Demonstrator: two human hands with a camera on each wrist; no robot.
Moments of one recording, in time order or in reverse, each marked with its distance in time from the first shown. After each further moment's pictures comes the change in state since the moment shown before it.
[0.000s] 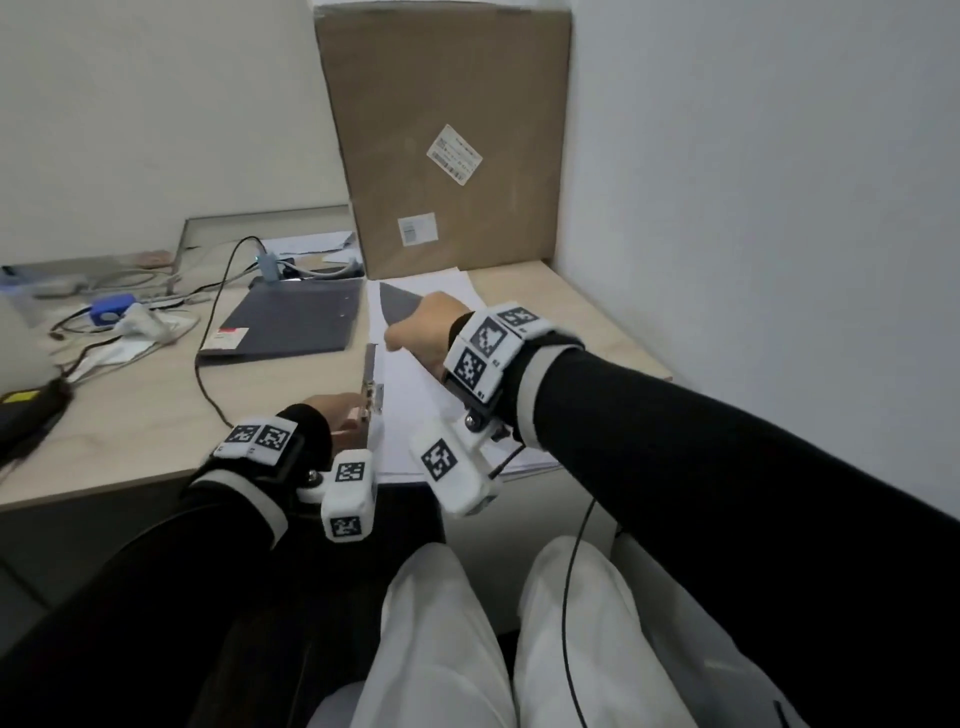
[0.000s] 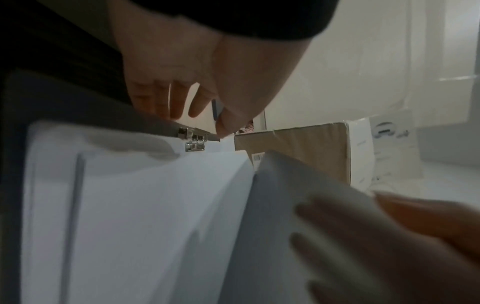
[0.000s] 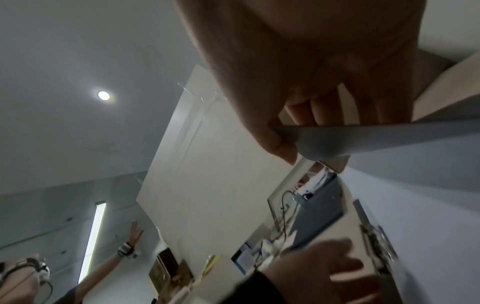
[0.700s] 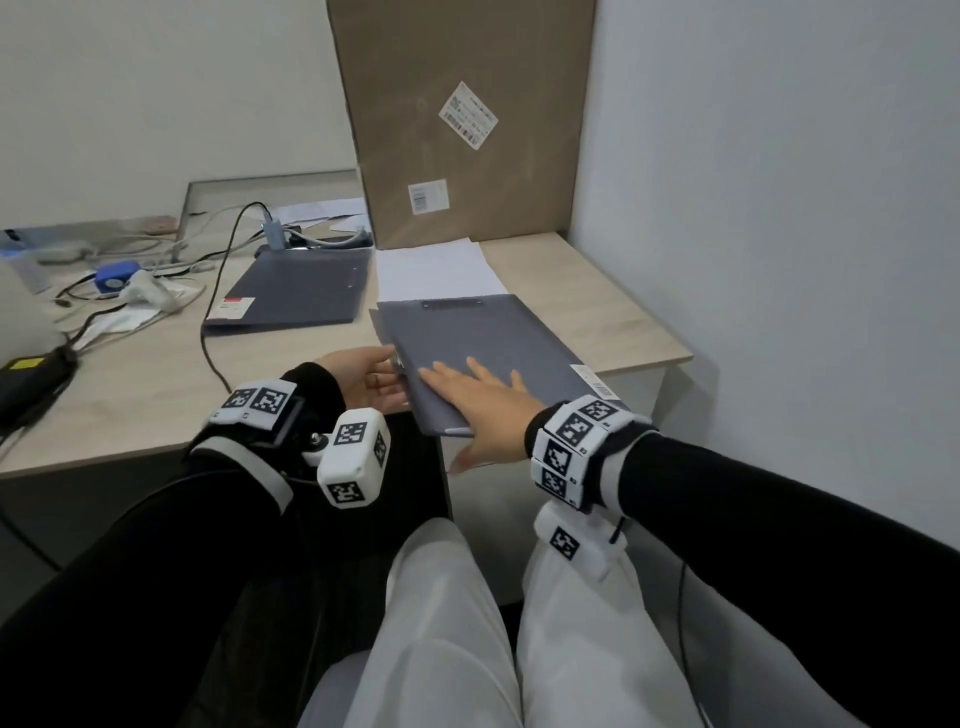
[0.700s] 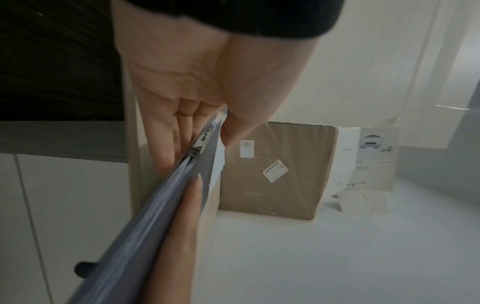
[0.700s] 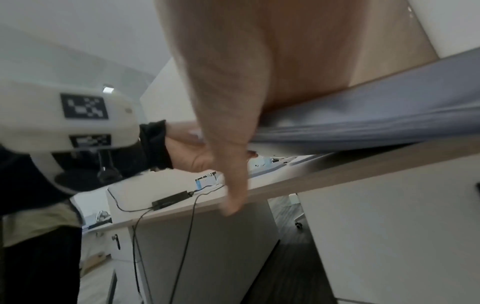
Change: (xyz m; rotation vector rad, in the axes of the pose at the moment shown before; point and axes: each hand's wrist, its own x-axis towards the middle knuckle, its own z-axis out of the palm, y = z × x) left_hand -0.004 0.013 0.009 -0.305 -0.299 -0.018; right_hand -0.015 0.104 0.053 -0.519 -0.221 -0.298
